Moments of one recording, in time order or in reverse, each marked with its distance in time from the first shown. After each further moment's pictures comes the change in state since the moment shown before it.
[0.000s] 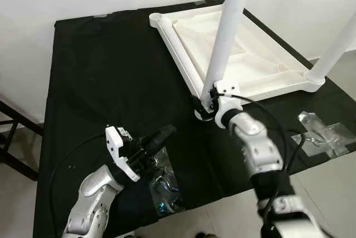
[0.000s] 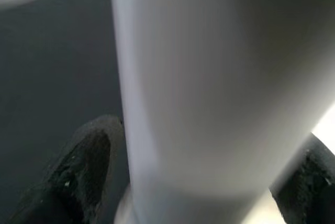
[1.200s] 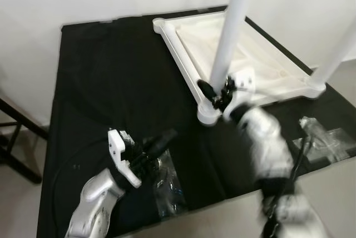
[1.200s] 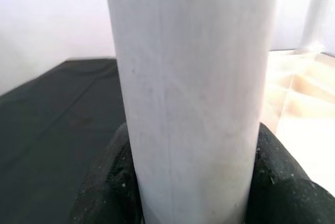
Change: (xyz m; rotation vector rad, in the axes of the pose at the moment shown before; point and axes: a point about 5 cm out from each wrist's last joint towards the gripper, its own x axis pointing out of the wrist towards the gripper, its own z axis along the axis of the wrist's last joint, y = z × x) left arm -0.003 0.001 -0.002 -0.016 0.011 0.005; right arm -0.018 0.046 -0.021 0.185 -0.135 -0.274
